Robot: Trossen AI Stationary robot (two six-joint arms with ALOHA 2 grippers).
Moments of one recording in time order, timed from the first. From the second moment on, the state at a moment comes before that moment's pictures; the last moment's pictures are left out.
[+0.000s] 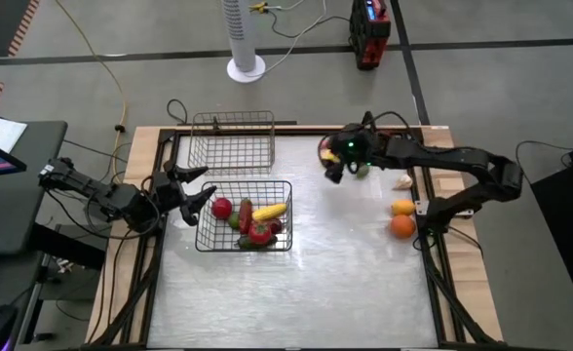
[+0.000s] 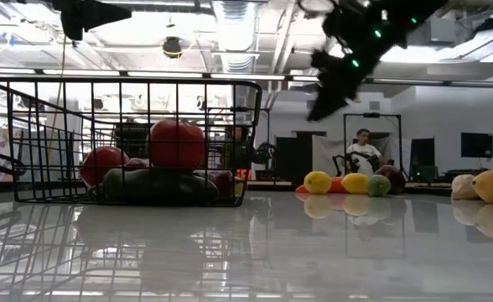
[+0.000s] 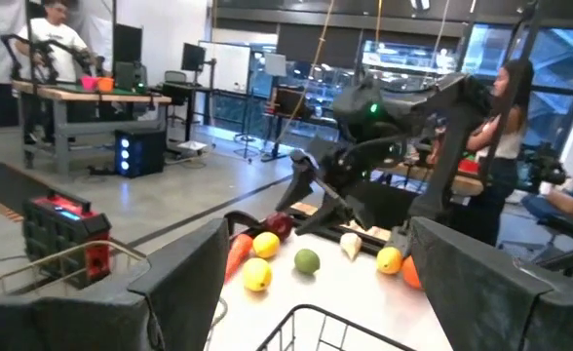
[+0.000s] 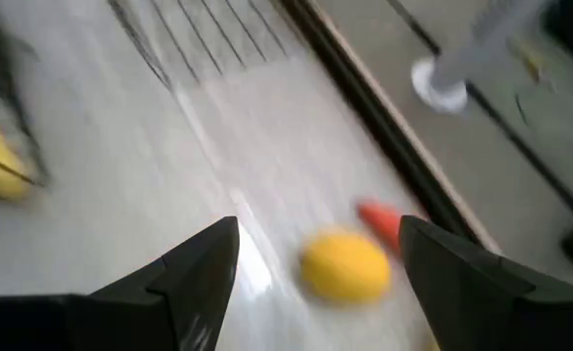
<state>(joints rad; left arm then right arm) -0.40 0.50 0.43 0.23 -0.90 -0.06 -0.42 1.36 0.94 -0.32 0.19 -0.08</state>
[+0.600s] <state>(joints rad) -0.40 0.50 0.43 0.33 -0.93 0.18 -0.60 1.56 0.86 -0.18 0.13 -0.30</state>
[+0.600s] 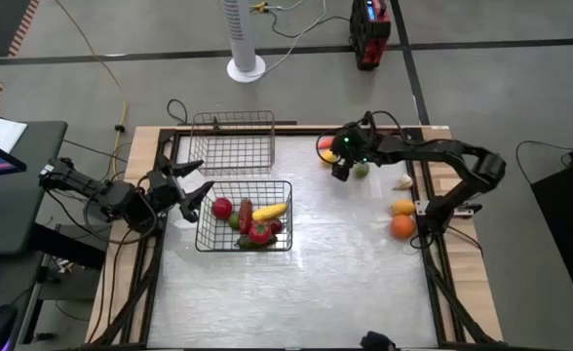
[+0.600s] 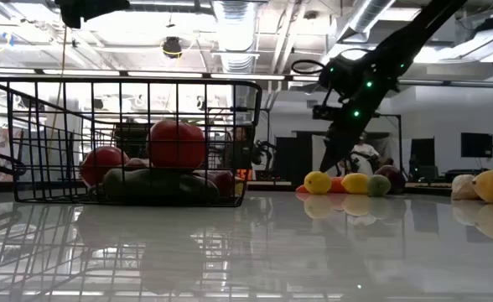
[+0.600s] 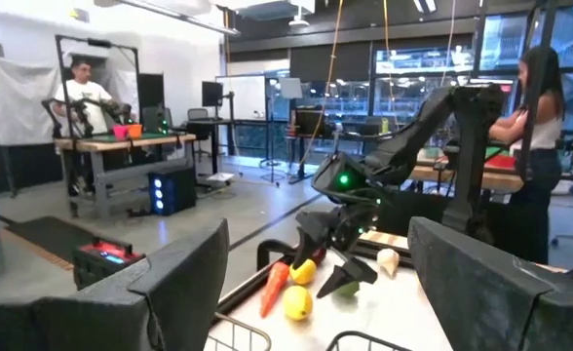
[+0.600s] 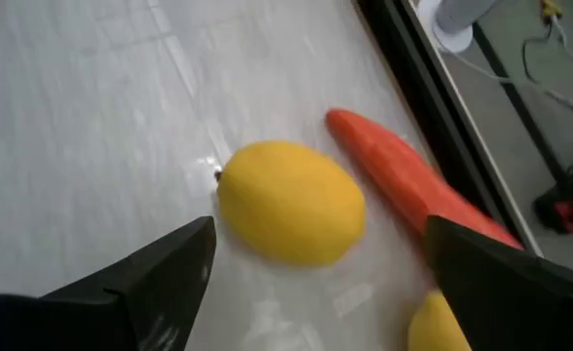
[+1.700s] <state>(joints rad) -0.40 0.50 0.43 0.33 -0.98 0.23 -0.58 1.66 0.91 -0.16 -0.02 -0.34</state>
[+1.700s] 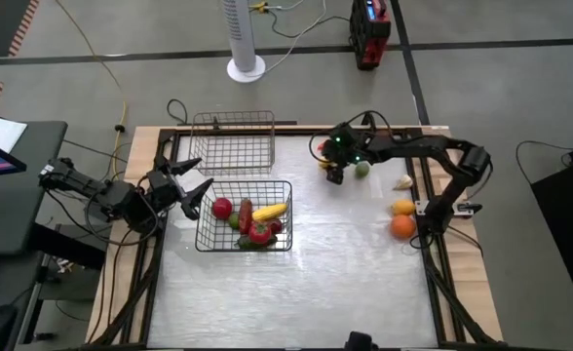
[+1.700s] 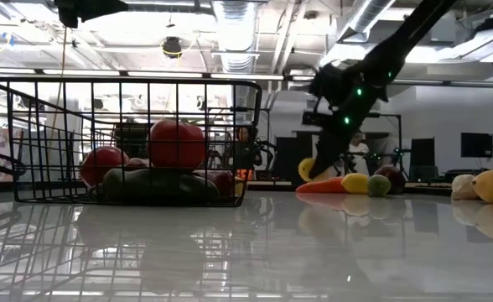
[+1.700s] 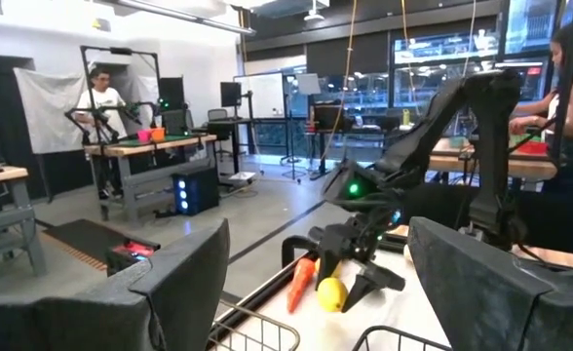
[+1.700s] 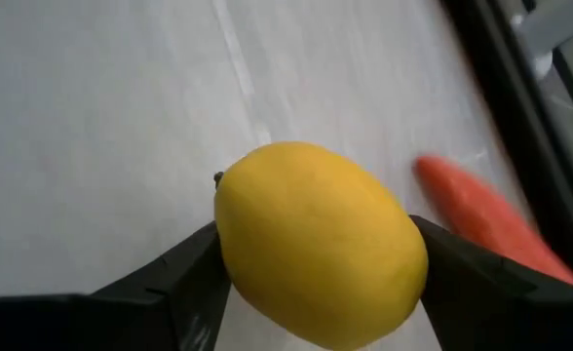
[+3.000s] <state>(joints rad) -0.40 0.50 0.43 0.34 -0.97 0.14 -0.12 1.49 1.12 -0.09 -0.06 -0.15</state>
